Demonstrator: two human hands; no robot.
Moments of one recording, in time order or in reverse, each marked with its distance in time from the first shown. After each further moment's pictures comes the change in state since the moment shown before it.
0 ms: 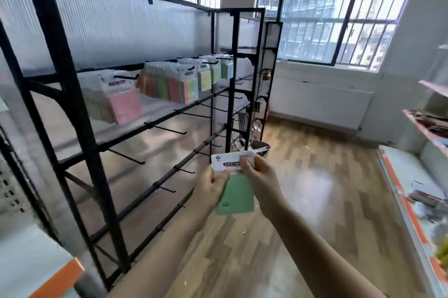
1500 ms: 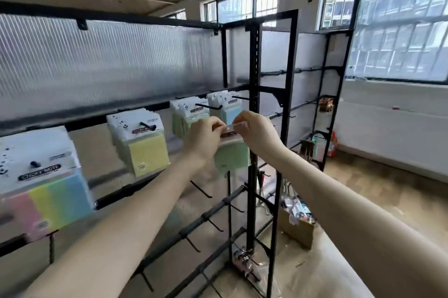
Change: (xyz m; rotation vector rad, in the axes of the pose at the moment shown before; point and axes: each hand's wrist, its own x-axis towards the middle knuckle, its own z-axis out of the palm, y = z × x) left_hand 0.555 0.078 0.099 0.863 0.534 0.373; right_hand 0.596 -0.032 -0.064 -0.672 -0.281 -0.609
